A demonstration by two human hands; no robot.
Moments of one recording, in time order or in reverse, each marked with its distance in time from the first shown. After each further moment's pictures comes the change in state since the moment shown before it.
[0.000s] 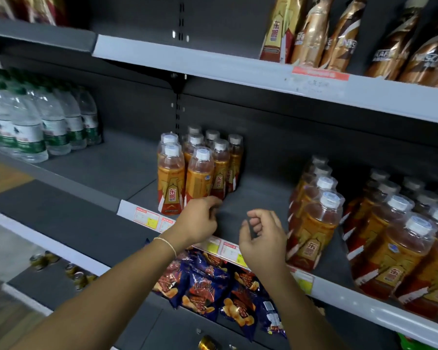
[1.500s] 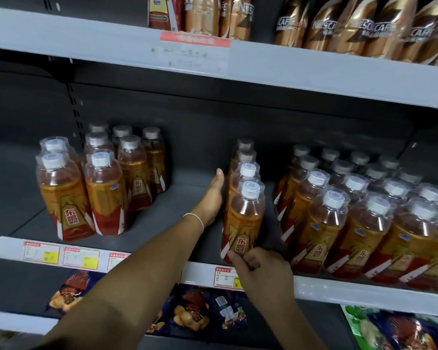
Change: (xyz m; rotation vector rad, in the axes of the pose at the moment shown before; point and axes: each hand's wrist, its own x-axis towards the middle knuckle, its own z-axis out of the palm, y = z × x) left_hand 0.136 0.101 0.171 -1.171 -0.399 -0.288; right_hand -0.031 0.078 -0.109 -0.444 -0.141 0.282
